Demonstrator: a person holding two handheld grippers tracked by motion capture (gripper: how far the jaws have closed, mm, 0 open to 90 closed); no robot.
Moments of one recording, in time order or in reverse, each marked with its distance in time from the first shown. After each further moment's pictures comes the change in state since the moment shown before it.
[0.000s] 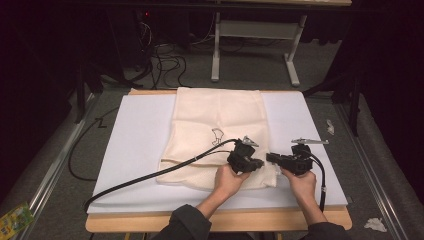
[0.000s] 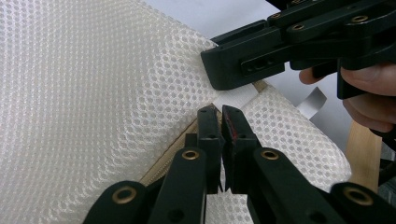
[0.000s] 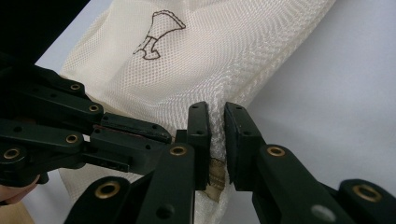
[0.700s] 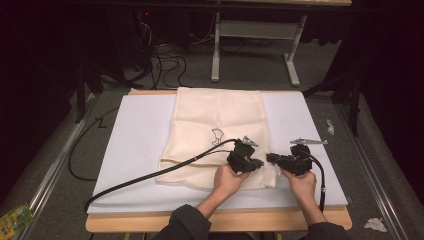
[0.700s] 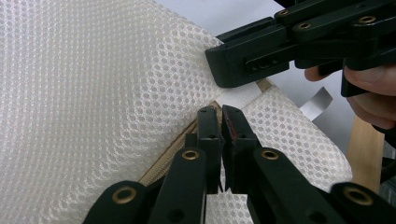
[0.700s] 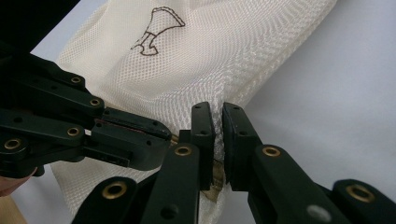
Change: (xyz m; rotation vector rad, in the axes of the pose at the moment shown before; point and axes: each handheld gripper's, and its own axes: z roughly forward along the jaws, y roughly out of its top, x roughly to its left) left arm 0.001 0.000 0.000 0.009 0.004 -0.002; right arm 0.003 -0.001 0.000 0.003 -0.019 -0.048
